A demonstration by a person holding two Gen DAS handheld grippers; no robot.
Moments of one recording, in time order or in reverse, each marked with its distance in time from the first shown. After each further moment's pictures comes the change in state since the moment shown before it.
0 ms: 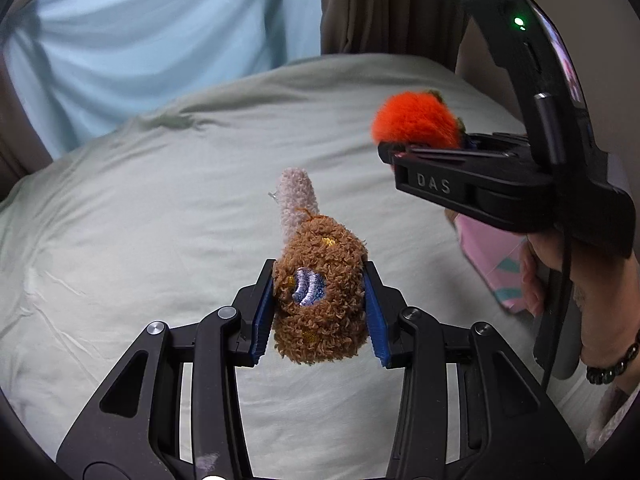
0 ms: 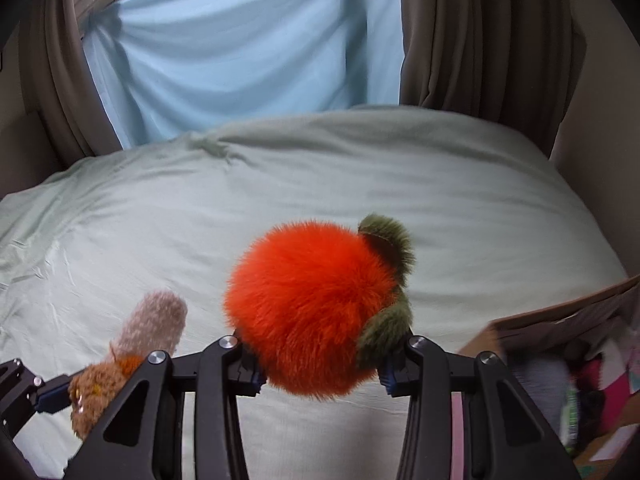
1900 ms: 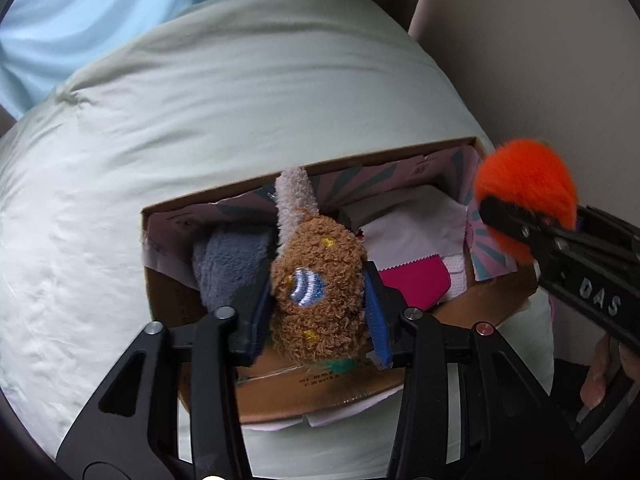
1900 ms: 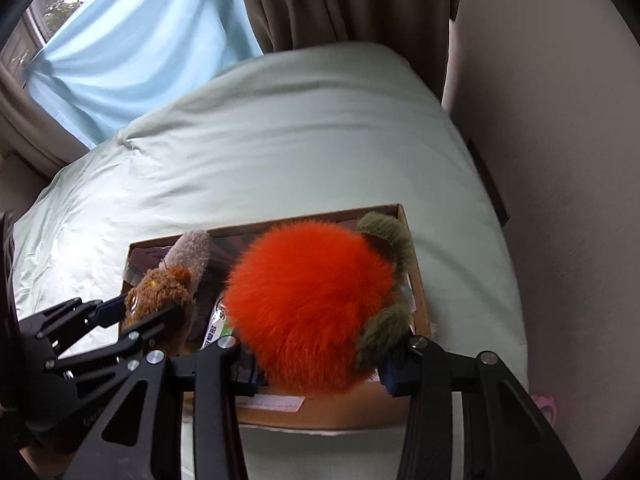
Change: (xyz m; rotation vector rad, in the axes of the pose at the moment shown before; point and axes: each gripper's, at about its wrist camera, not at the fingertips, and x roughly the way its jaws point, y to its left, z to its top) left arm 0.081 -0.290 0.127 -0.134 0.363 -0.040; right arm -0.087 -0.335 -0.001 0.172 0.341 0.037
